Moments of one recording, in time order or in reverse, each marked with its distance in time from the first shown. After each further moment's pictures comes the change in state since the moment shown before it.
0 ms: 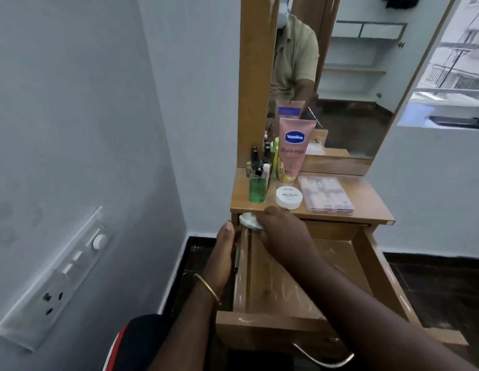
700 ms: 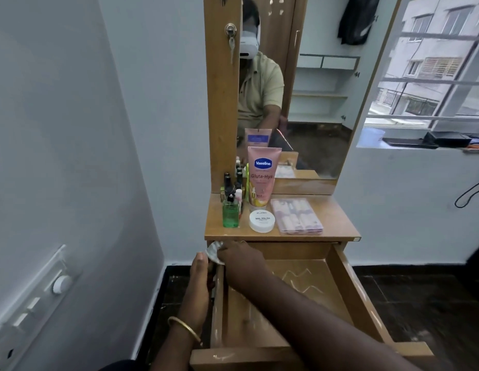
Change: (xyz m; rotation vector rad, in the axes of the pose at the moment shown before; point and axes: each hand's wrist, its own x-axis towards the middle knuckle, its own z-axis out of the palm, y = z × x) left_hand 0.010 -0.011 0.007 -0.084 0.078 -0.043; right_hand 0.013 -0.015 0.019 -0.028 -0.238 0.010
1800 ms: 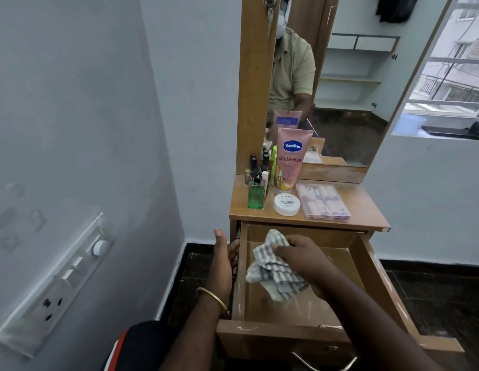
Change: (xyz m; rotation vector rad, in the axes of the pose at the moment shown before) left_hand -0.051 0.044 0.024 -0.081 0.047 -0.015; right_hand -0.064 0.031 -0.025 1.186 -0.102 0.577
